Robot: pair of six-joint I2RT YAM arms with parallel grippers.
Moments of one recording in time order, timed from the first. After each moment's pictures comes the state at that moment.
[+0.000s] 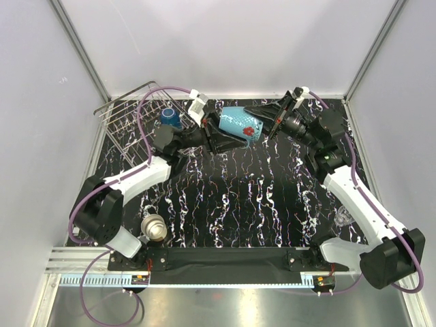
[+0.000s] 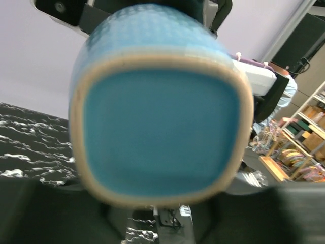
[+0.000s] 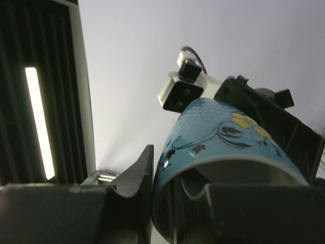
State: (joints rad) left arm -0.59 1.54 1.00 1.13 0.96 -0.98; right arm 0.39 1.18 1.07 0.38 -0.66 1.78
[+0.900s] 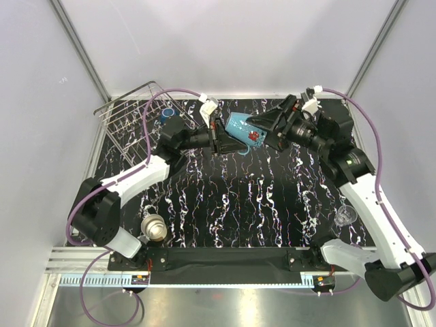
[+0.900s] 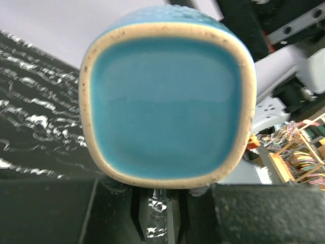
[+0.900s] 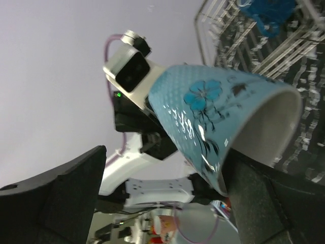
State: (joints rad) left arm -0.57 1.52 1.03 0.72 0.93 -0.77; right arm 0.41 1.09 1.28 -0.32 -0.49 1.16
